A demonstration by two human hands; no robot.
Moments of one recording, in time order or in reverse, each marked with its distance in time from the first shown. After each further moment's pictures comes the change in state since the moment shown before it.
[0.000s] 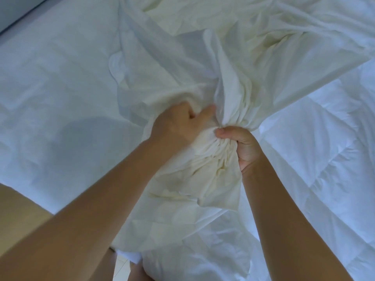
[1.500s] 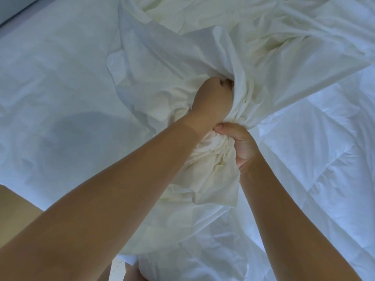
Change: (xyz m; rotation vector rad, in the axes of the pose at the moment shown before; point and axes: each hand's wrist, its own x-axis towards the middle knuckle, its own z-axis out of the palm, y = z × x) left_hand 0.044 0.060 0.014 -0.422 0.053 -0.080; right_hand 0.012 -0.004 0.006 0.034 -0.019 -0.016
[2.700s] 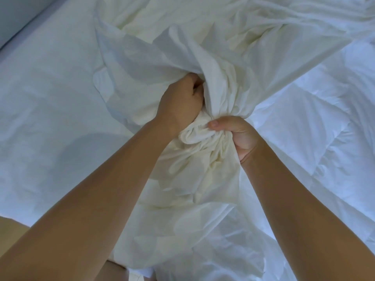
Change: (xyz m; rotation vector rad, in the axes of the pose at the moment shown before) left_hand 0.002 -0.017 -0.036 0.344 -0.045 0.372; right_hand 0.000 -0.018 0.000 -0.139 -0.110 0.039
